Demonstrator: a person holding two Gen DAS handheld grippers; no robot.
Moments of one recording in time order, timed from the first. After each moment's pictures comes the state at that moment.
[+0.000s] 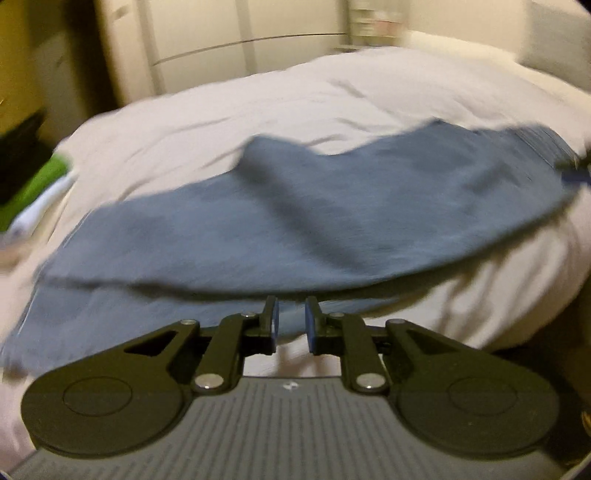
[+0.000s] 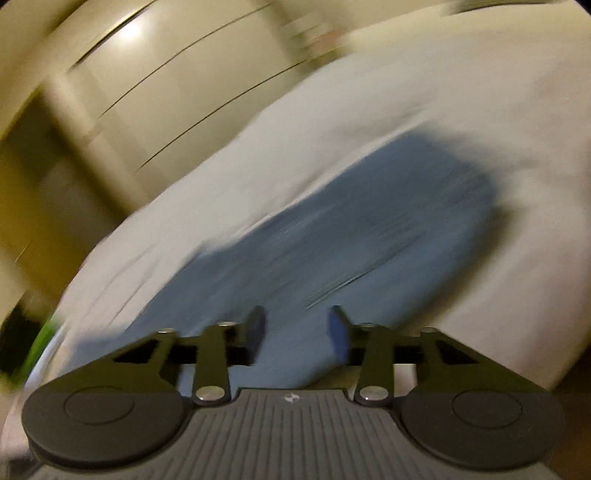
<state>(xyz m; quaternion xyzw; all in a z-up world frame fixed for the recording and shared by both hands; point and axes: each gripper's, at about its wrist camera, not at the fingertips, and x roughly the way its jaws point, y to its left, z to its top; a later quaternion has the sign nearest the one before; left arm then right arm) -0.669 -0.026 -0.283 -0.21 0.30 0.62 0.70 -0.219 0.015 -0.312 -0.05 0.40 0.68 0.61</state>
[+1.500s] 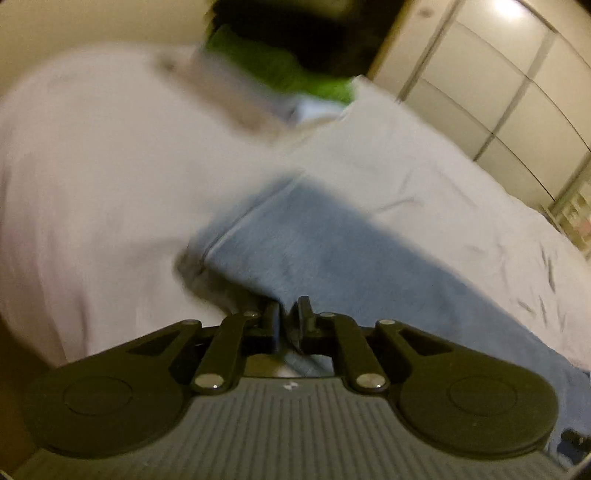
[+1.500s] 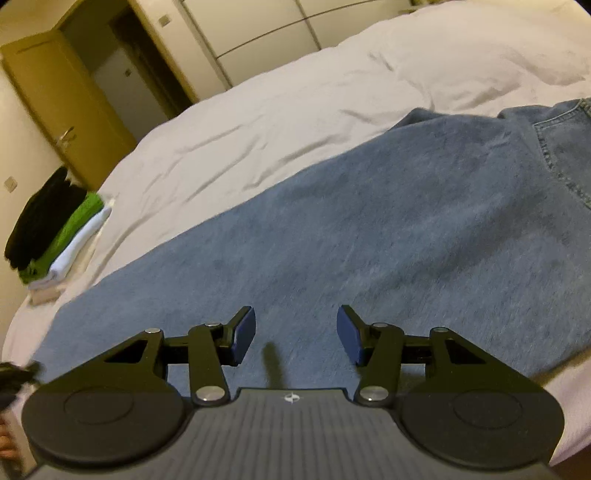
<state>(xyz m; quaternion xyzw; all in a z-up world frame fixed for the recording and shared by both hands) -0.891 -0.042 -0.316 -0.43 0.00 0.76 0.48 -0.396 0.067 -0.323 -0.17 0.40 0.72 0.54</state>
